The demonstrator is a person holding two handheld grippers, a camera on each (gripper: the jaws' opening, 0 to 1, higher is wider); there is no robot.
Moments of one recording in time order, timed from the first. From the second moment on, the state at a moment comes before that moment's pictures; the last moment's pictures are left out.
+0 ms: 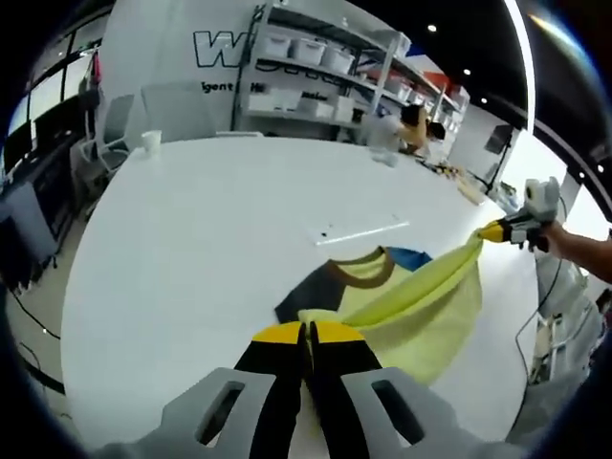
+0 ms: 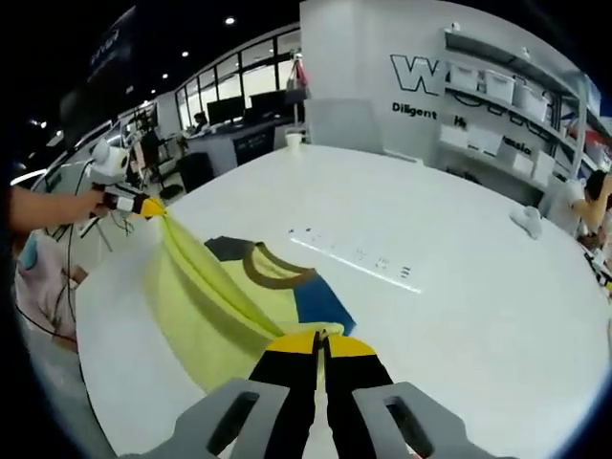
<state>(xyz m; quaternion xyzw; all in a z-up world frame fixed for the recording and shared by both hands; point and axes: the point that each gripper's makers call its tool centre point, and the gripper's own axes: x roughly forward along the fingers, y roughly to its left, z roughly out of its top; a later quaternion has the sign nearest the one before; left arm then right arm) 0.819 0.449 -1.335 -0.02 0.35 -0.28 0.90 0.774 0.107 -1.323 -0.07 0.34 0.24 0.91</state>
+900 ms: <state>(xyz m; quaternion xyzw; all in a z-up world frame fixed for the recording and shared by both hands) 0.883 0.445 -1.342 -0.03 0.34 -0.26 0.90 0.846 0.103 -1.331 -0.09 0.33 0.23 0.91</state>
